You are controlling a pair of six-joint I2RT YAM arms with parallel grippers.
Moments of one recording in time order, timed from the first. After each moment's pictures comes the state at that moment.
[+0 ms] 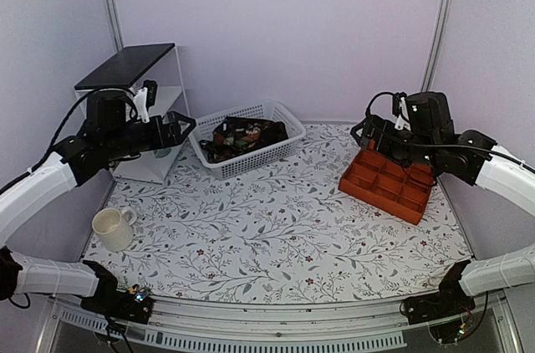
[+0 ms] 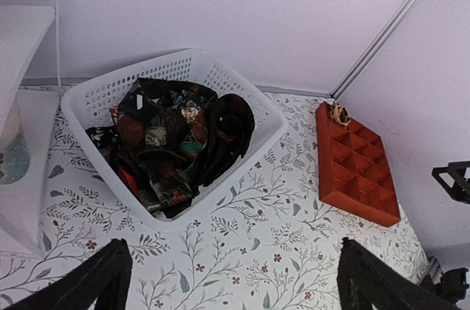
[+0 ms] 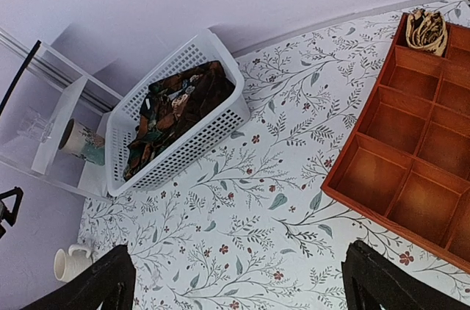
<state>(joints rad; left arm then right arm) -0.44 1.07 0.97 -0.23 0.11 -0.42 0.66 1.12 1.06 -0.43 0.21 0.74</state>
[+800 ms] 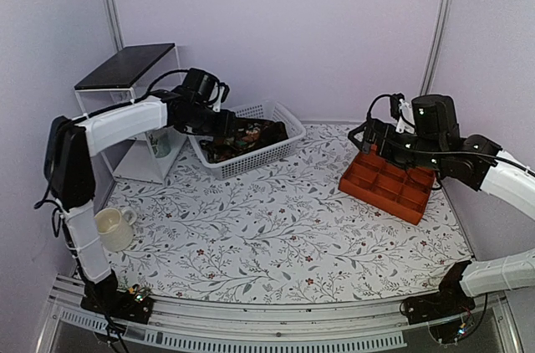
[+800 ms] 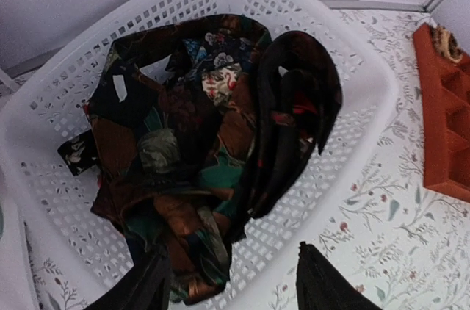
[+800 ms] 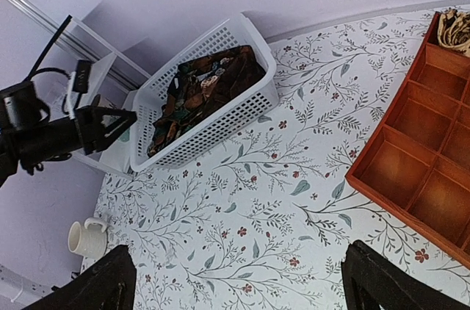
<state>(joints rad) -0.52 1.87 1.62 -0.49 -0.03 -0.25 0.66 1.08 1.02 -0.41 0.09 0.69</state>
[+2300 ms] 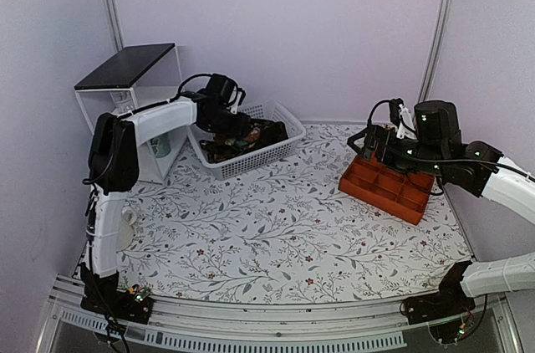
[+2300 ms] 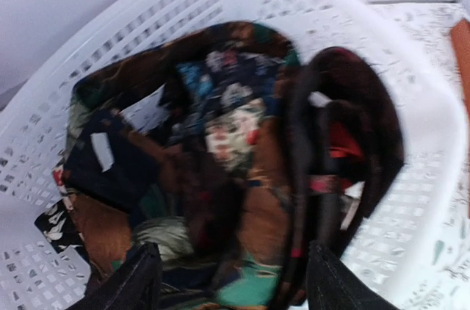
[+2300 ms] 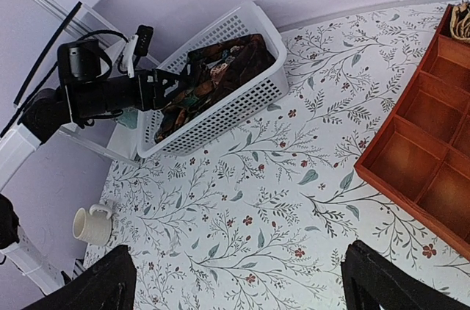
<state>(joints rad) -0.48 2.28 2.01 -0.54 -0.06 -0.15 0.66 1.04 0.97 -0.38 0.04 0.68</state>
